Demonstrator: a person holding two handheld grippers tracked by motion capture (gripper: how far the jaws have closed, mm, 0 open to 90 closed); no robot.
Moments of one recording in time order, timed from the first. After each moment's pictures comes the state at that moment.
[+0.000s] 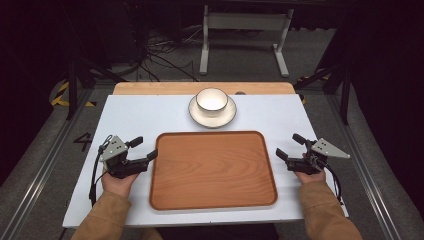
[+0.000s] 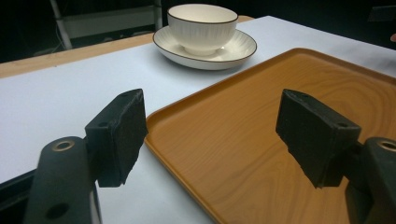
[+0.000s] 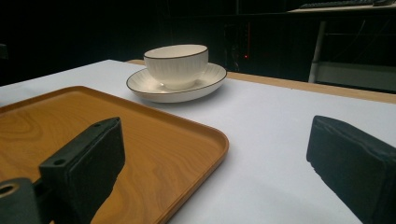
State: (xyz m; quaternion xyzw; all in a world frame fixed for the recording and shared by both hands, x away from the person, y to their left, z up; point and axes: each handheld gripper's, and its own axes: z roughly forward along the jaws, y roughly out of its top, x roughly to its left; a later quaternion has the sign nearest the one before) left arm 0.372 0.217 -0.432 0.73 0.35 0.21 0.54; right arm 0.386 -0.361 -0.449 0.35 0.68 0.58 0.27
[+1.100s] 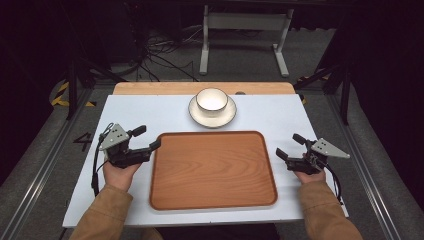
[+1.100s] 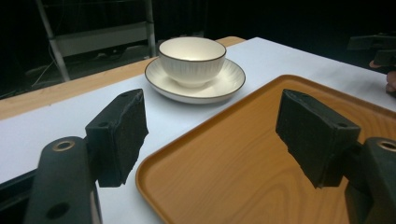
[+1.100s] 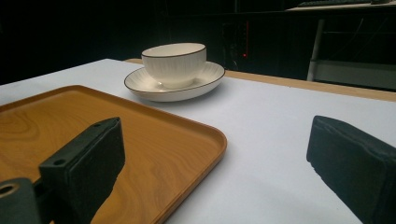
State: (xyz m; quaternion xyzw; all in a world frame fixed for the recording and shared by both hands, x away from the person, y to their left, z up) left arm 0.387 0.203 -0.396 0.73 0.32 0.21 0.56; right arm 0.387 -0.361 -0.450 0.35 0.68 0.58 0.27
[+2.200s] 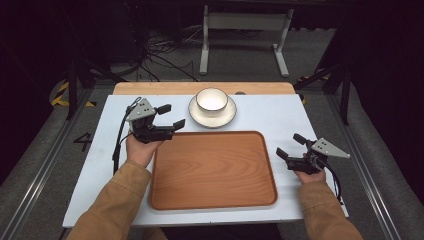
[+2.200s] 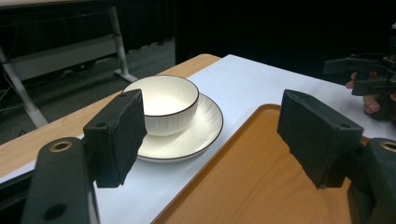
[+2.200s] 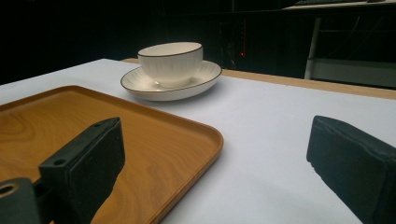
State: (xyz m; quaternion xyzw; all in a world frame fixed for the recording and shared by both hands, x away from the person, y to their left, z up) left arm 0.440 0.147 -0.358 0.75 0.26 0.18 0.57; right arm 0.388 -0.363 -0.450 0.36 0.68 0.58 0.27
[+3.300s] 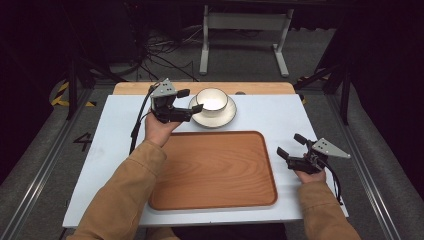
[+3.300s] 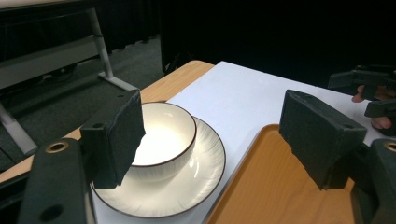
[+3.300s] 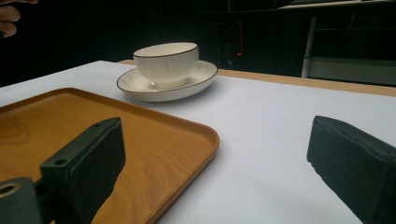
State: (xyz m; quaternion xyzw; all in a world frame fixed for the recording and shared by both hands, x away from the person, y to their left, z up) left arm 0.493 0.103 -0.340 0.77 0.24 0.16 0.57; right arm 0.389 -0.364 -0.452 0.37 0.68 0.58 0.27
